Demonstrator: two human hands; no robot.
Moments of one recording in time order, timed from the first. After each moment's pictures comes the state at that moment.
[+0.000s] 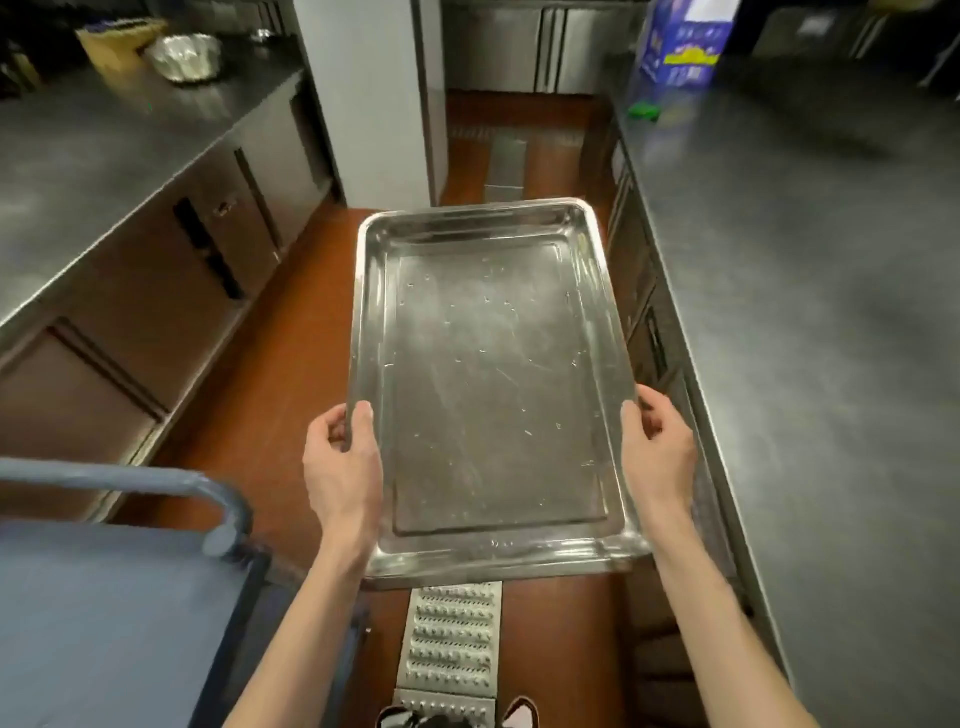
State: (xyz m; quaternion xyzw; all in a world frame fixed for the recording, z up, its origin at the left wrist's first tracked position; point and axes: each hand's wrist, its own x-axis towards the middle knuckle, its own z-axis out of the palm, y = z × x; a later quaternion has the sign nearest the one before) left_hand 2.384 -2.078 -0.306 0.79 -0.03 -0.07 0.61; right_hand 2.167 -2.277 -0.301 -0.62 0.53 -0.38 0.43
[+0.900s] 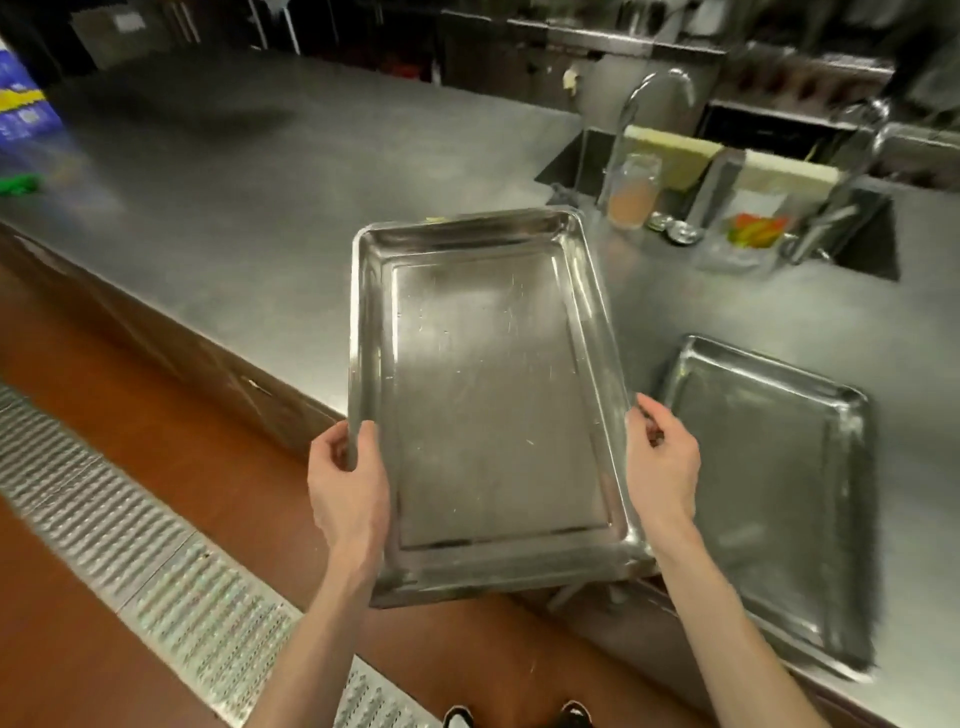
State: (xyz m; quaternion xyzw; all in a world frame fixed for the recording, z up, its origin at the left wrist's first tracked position) left_hand 2.138 -2.348 -0.317 0.66 -0.45 -0.40 0.46; right_hand 1.863 -2.245 -0.316 -0.21 0.77 -0.58 0.17
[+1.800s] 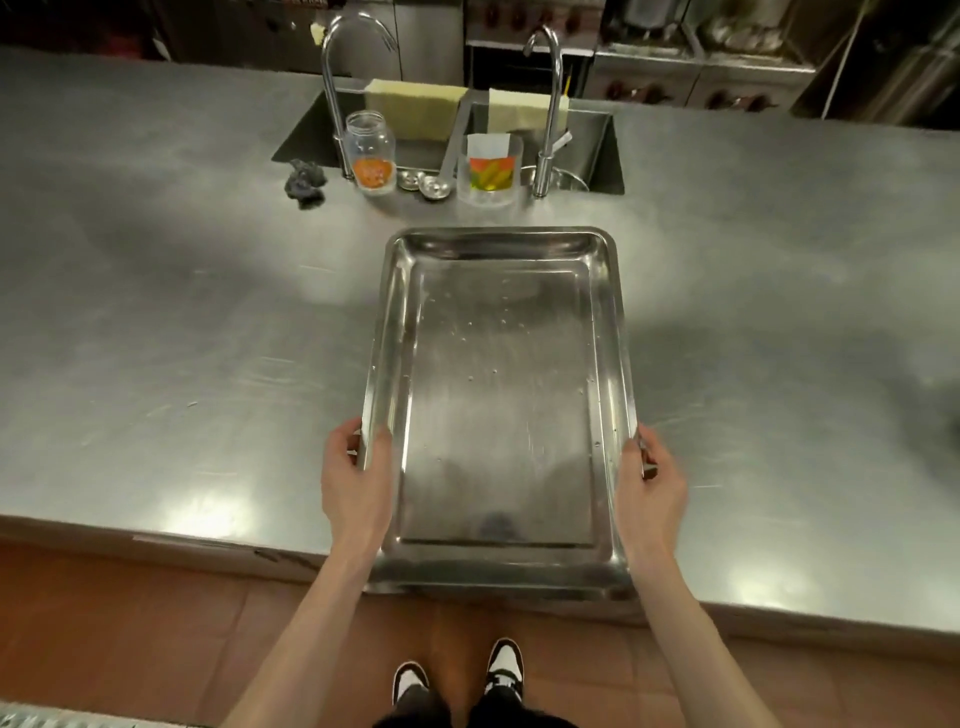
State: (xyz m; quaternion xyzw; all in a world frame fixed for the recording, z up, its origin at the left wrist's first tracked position) left_hand 1.851 -2.243 -0.379 0.53 -0.62 -0.50 0.29; right_hand 1.668 -2.015 -0.378 0.00 0.80 -0.60 0.03
